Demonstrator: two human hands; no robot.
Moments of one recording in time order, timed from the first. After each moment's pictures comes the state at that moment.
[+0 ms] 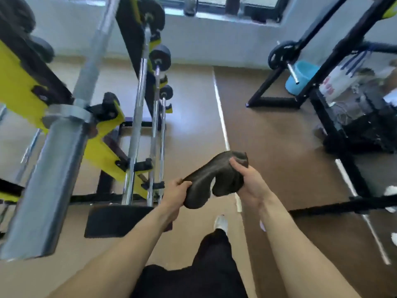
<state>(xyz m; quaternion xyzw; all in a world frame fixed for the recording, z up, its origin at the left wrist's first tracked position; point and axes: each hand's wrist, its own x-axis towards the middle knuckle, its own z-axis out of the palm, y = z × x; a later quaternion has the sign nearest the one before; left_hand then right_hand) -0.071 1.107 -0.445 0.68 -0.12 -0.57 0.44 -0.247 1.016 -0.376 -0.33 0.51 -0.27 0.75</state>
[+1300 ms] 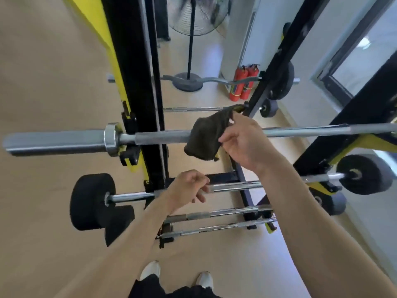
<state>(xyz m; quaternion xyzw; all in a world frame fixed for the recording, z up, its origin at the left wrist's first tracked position) 0.044 0.911 -0.313 0.74 0.14 -0.18 0.63 0.133 0.778 -0.191 -0.70 -0.09 0.22 0.68</state>
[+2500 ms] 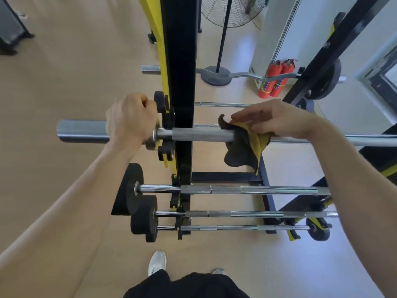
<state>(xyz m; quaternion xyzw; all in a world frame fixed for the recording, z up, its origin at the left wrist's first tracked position) 0.061 1.068 -0.222 0.89 0.30 0.23 0.24 0.213 0.789 -0.184 -0.82 -0.36 0.32 0.32</state>
